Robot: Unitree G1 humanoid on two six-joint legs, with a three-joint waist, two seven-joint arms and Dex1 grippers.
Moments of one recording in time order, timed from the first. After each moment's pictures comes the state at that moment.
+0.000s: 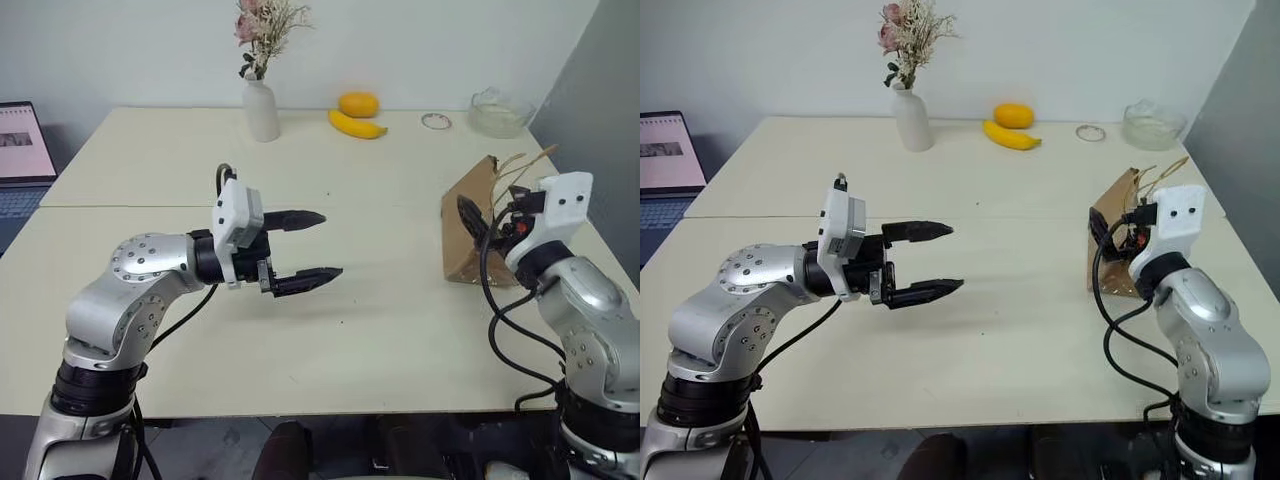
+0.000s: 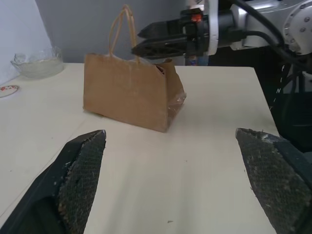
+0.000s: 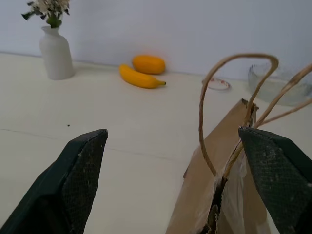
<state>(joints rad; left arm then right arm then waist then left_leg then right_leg) -0.45 0.71 0.03 -0.39 -0.65 0.57 -0.99 -0.35 -0.38 -0.27 -0.58 0.38 0.91 0.13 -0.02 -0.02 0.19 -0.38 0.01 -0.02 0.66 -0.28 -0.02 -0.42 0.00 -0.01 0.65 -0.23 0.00</state>
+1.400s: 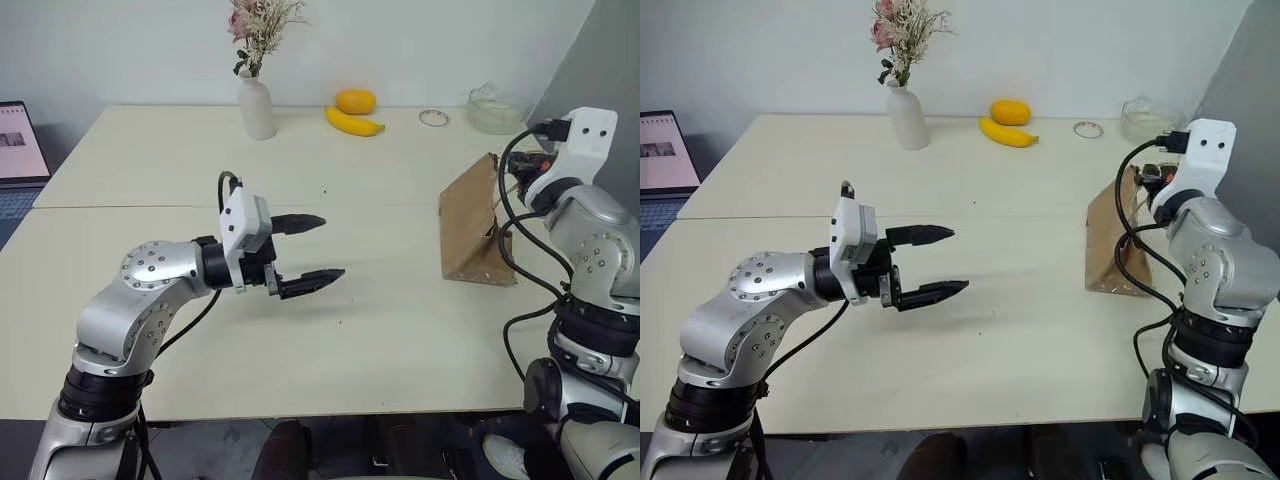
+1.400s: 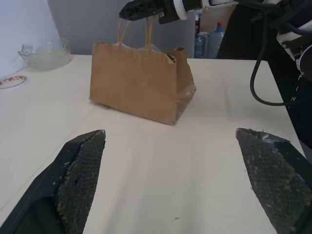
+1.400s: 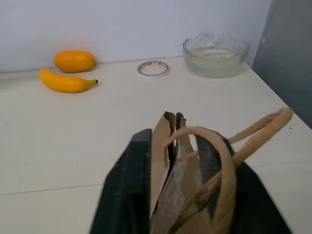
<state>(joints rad) -0.40 0.69 0.01 -0.40 -0.61 0.54 -0.94 -0.75 -0.40 -0.38 -0.24 0.32 1.11 -0.01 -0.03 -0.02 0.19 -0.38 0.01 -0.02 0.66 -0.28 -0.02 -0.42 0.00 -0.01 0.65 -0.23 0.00</state>
